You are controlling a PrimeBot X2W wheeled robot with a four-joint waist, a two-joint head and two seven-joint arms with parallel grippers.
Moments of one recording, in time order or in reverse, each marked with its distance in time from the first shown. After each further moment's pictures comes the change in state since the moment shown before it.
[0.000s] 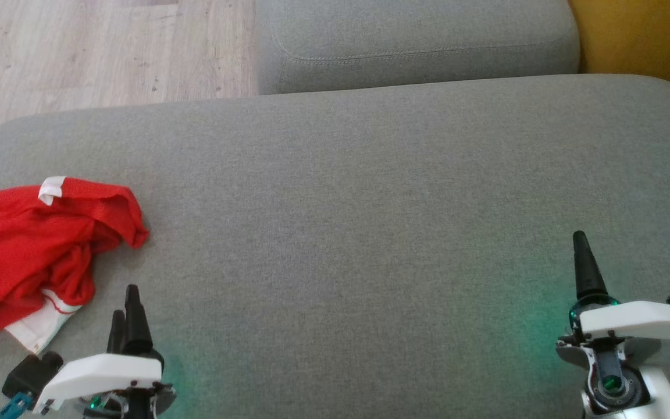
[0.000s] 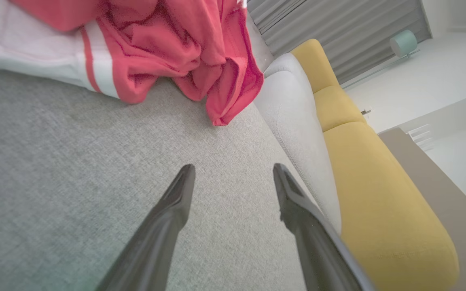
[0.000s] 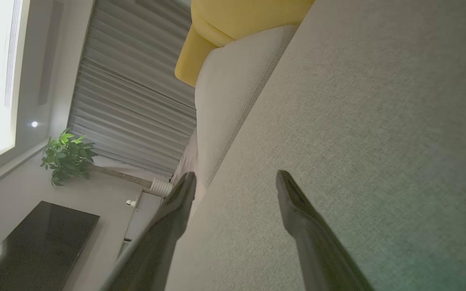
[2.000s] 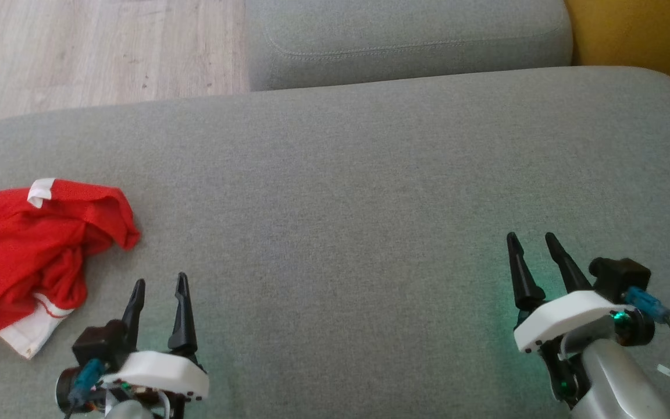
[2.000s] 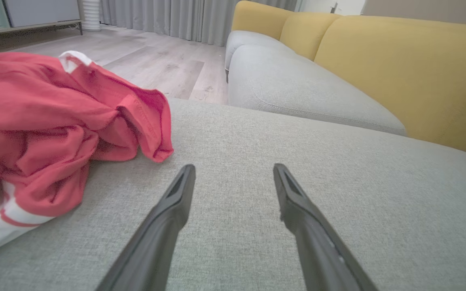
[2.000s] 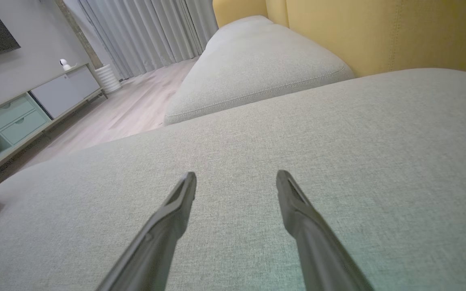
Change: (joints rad) left arm -0.041 0.020 -0.095 0.071 0.759 0.034 -0.176; right arm -0.109 -0.036 0.163 0.189 -0.759 0.000 -0.172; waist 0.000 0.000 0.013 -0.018
